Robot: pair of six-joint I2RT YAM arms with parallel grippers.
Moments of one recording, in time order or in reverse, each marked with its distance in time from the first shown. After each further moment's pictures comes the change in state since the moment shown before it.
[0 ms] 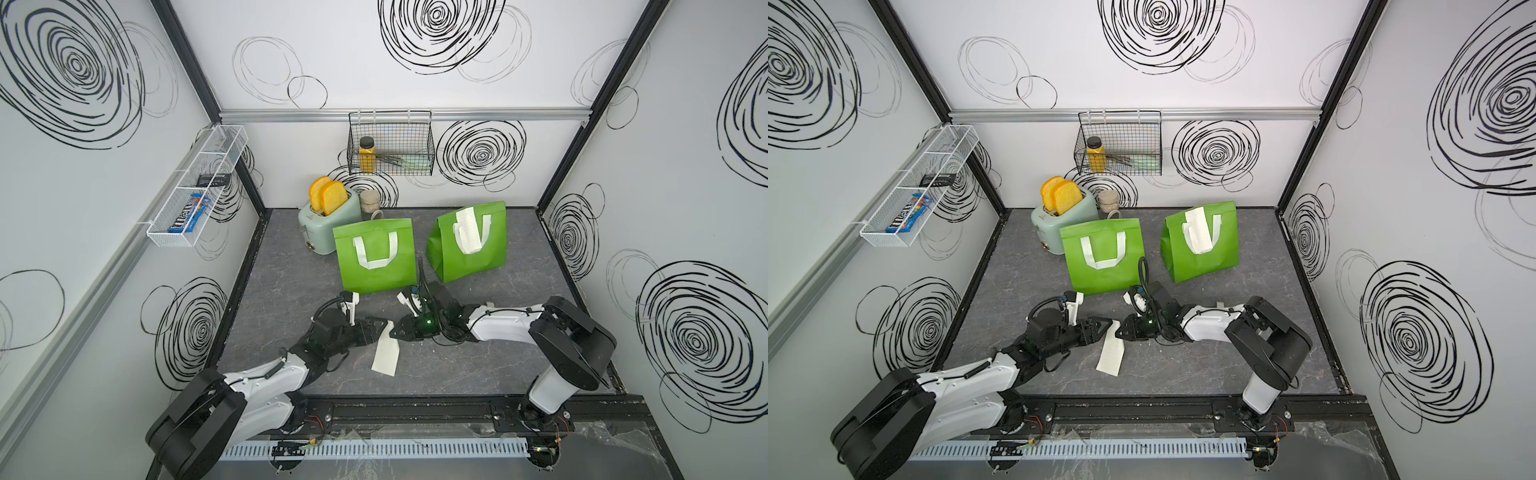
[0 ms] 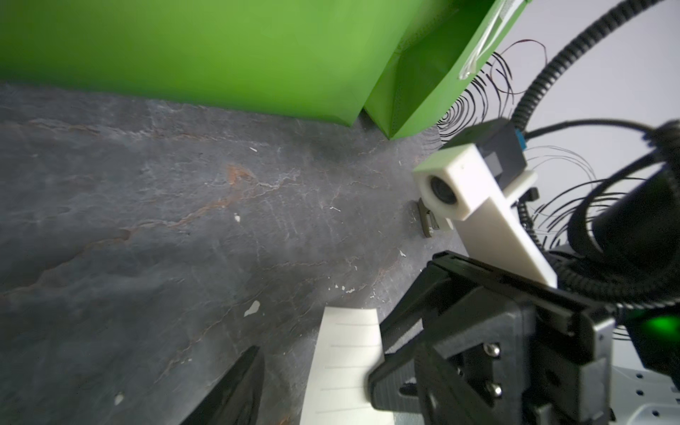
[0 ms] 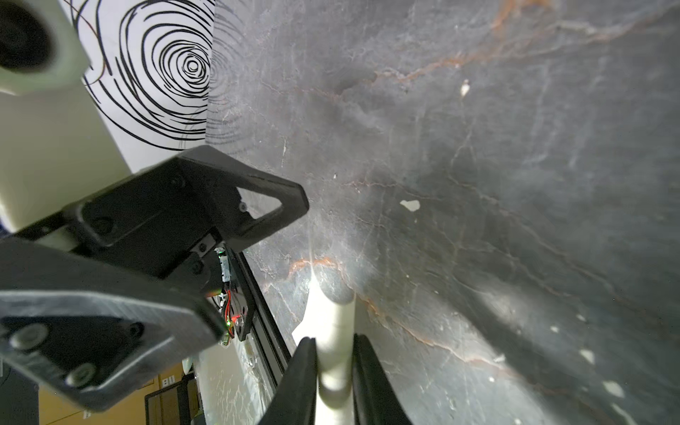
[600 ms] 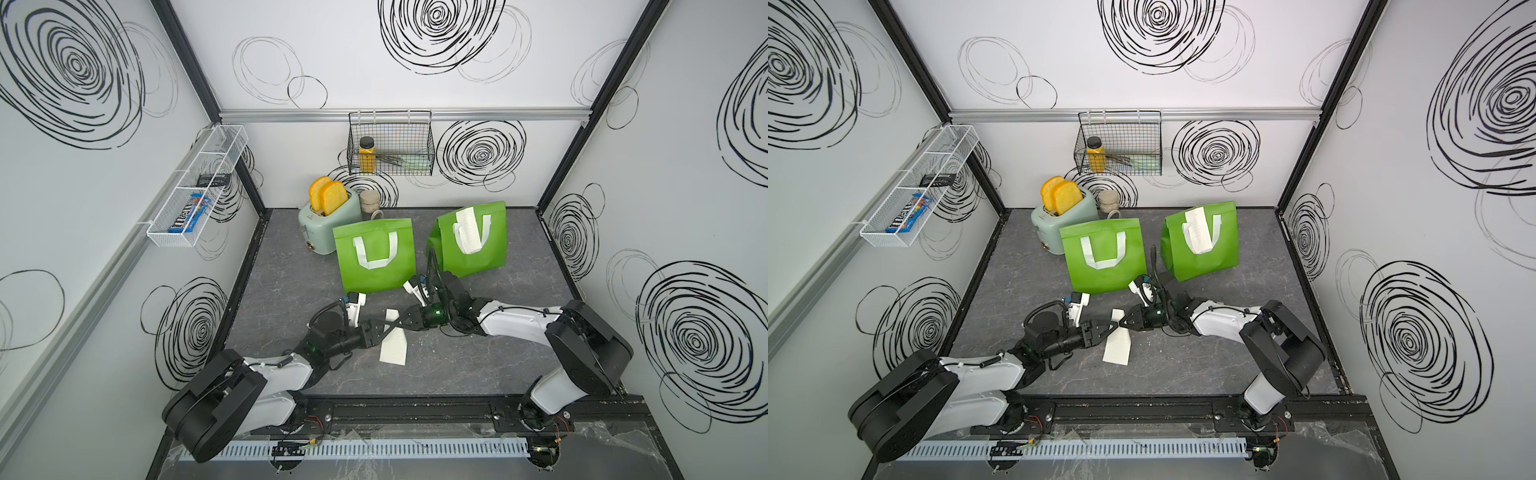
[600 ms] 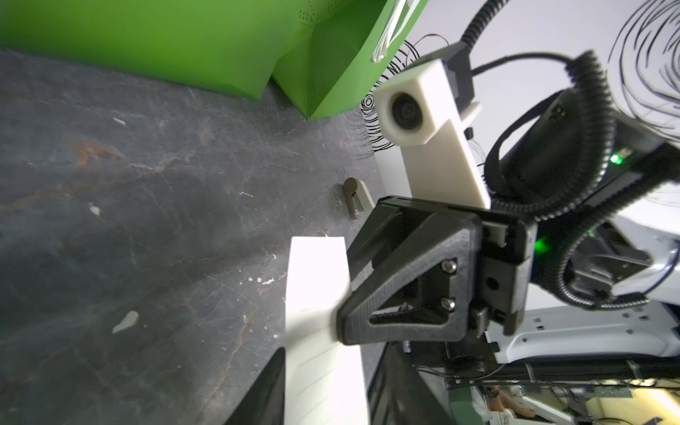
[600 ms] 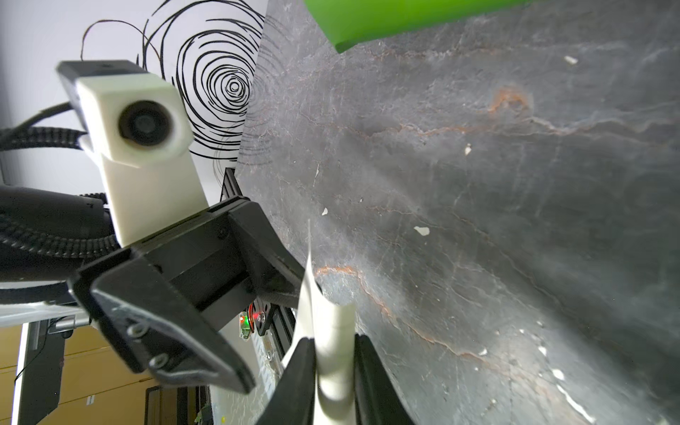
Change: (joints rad) left arm 0.000 0.116 -0.044 0.326 0.181 -0.106; right arm -0.075 -0.074 0.005 -0.022 -0.084 -0.059
